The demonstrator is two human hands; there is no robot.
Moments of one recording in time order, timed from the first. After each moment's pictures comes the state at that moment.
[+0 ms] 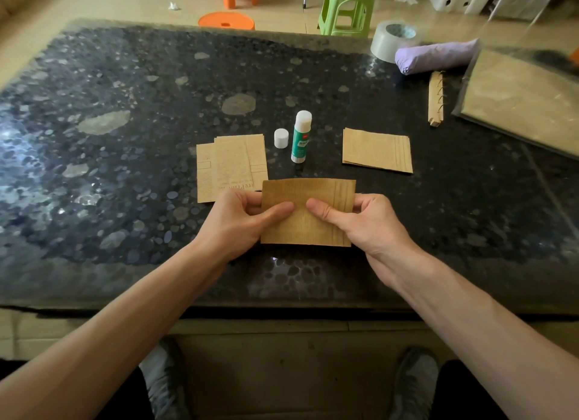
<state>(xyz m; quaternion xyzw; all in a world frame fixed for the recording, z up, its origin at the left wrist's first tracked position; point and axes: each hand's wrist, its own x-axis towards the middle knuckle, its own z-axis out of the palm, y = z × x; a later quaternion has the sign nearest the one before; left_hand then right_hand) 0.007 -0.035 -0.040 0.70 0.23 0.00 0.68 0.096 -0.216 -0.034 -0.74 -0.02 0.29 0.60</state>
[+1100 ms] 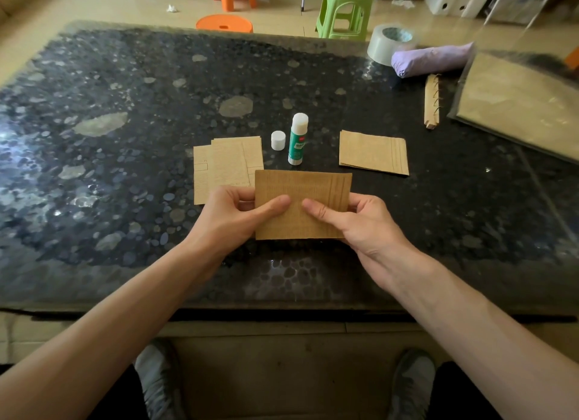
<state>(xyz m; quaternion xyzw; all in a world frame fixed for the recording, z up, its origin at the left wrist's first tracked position) 0.006 -0.036 -0.032 0.67 0.23 0.01 0.71 0.097 -0.214 -0.036 -0.71 -0.01 0.31 0.63</state>
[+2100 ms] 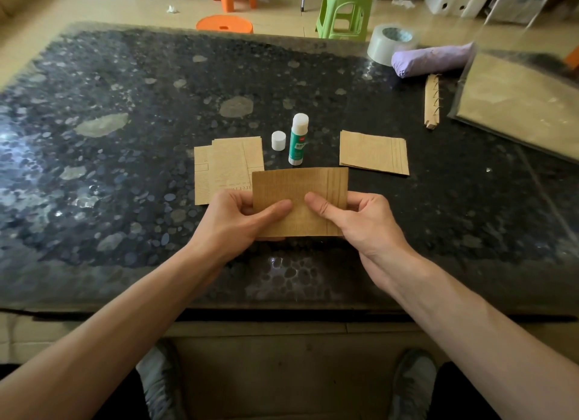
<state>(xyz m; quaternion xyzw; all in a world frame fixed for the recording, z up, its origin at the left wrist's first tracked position) 0.004 -0.039 -0.036 0.68 0.24 0.03 0.69 0.092 -0.212 -0.033 -0.74 -0.02 0.27 0.62</state>
